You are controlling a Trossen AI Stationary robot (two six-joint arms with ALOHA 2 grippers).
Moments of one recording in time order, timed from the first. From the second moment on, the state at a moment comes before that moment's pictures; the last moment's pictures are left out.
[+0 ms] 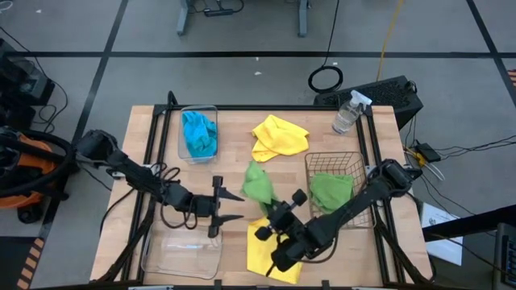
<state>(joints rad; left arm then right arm) -0.49 1.44 0.53 1.04 -0.35 0.39 0.59 1.98 1.58 -0.61 1.33 0.83</state>
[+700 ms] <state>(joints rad) -0.53 1.49 0.61 1.04 -0.47 0.74 0.55 1.87 1.58 -0.47 1.03 0.46</state>
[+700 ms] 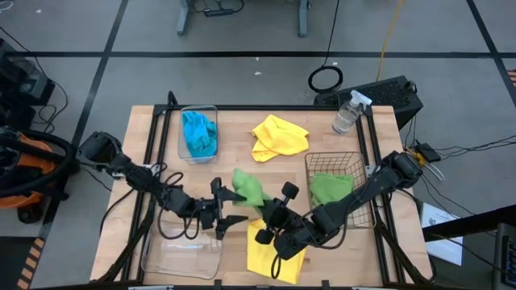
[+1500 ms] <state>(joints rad) -0.44 1.65 0.61 1.17 -0.43 0.69 0.49 1.87 1.58 -0.41 0.91 0.40</state>
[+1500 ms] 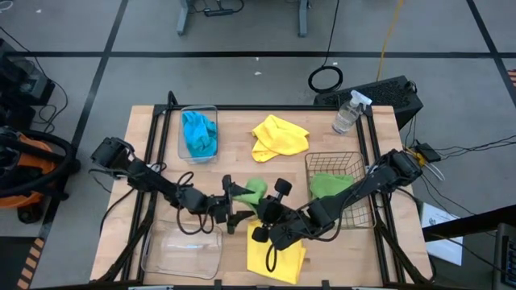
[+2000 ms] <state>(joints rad) -0.39 1.65 0.63 1.20 -0.42 0.43 0.45 1.87 1.58 -0.29 1.00 0.31</state>
